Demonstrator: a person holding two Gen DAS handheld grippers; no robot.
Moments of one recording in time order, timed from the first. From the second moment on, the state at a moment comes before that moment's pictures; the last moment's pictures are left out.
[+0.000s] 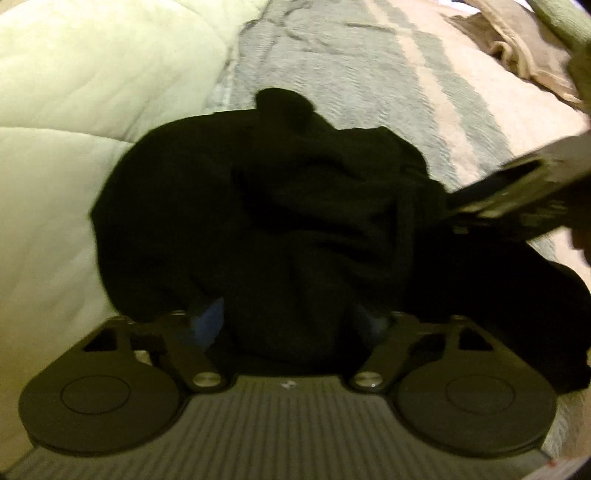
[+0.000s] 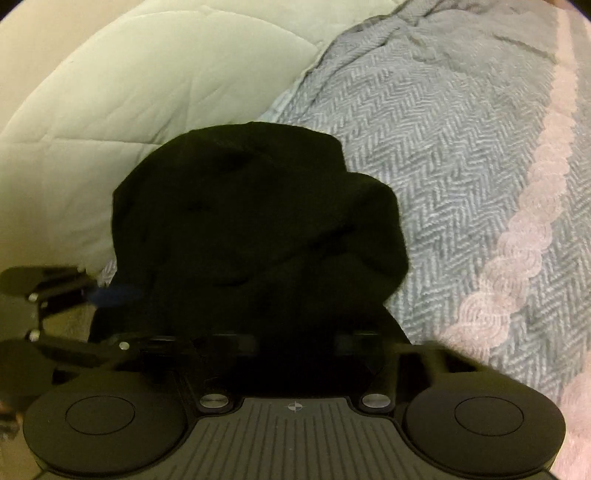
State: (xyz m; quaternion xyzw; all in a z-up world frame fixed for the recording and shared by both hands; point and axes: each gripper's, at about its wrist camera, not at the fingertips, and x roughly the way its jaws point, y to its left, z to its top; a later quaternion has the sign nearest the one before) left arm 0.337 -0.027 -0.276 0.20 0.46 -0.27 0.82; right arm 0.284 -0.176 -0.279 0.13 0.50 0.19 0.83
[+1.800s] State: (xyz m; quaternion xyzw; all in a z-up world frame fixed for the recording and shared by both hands) left arm 0.031 -0.490 -0.253 0.26 0.43 -0.50 0.70; right arm -0.212 -0.759 -0.170 0.14 0.49 -0.16 0.84
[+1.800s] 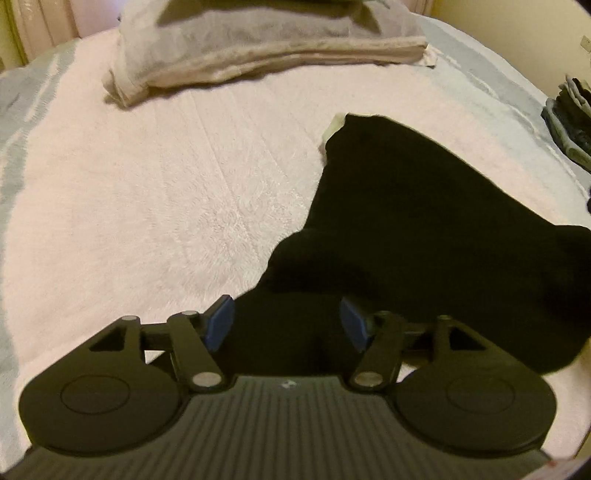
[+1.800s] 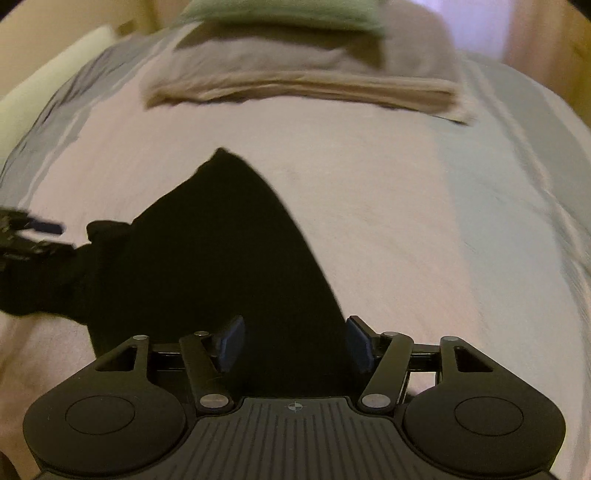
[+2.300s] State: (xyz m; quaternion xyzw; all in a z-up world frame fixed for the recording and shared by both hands) left arm 0.084 -0.433 -0.251 0.26 0.42 -0.41 0.77; right arm -0.043 -0.614 -0.229 0.06 0.45 0.07 0.89
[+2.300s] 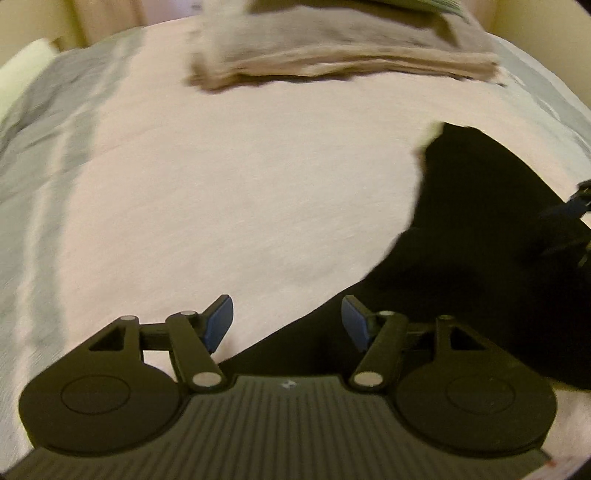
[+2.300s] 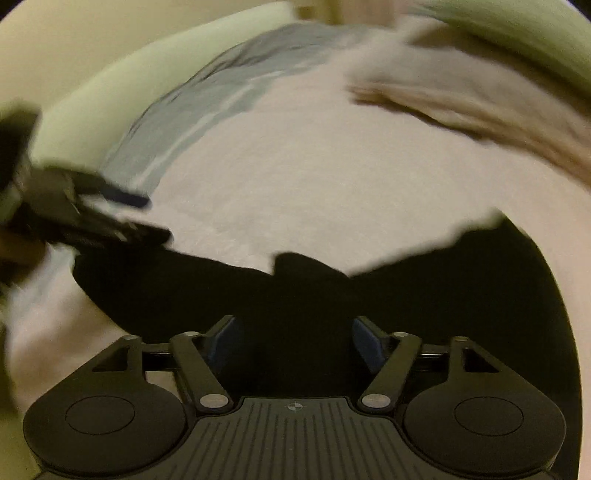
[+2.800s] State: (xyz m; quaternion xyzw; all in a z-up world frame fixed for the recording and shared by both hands) left arm 0.079 -0.361 -0.200 0.20 0.42 -0.37 0.81; right arm -0.140 -0.654 -0.137 0.03 0.42 -0.11 0.90
